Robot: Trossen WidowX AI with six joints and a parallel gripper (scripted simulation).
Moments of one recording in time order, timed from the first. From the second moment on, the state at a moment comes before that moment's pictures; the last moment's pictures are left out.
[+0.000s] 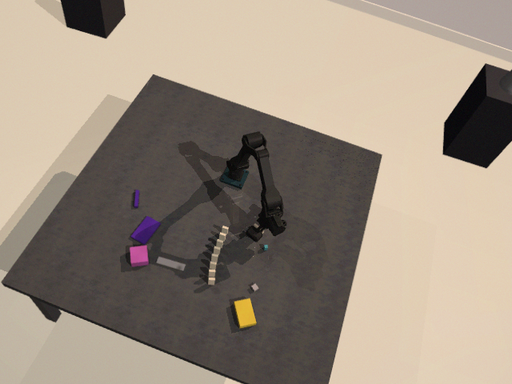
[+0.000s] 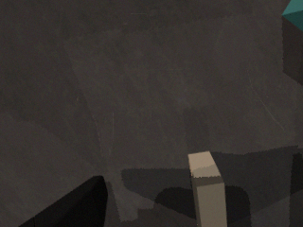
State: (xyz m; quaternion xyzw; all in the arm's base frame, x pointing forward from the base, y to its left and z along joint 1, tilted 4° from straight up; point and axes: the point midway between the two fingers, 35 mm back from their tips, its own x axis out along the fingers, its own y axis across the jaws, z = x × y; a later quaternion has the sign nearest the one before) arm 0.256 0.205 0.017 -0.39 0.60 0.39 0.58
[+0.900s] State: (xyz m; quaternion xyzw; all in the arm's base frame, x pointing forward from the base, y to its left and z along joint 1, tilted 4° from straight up) arm 0.254 0.203 0.016 -0.39 0.60 0.39 0.58
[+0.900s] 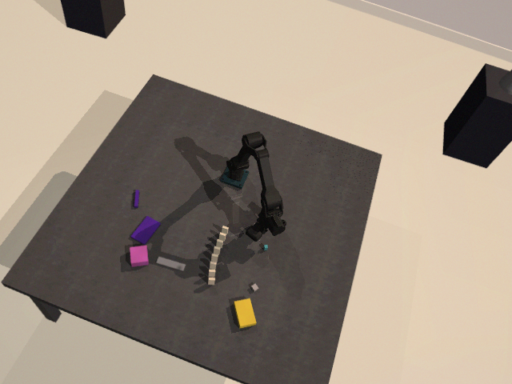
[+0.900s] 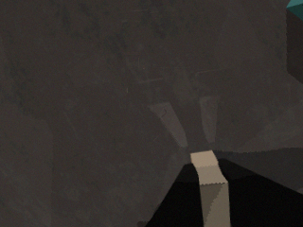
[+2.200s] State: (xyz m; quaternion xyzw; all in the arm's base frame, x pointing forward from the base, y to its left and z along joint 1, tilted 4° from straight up) arm 0.233 0.190 0.173 -0.17 0.70 0.15 0.68
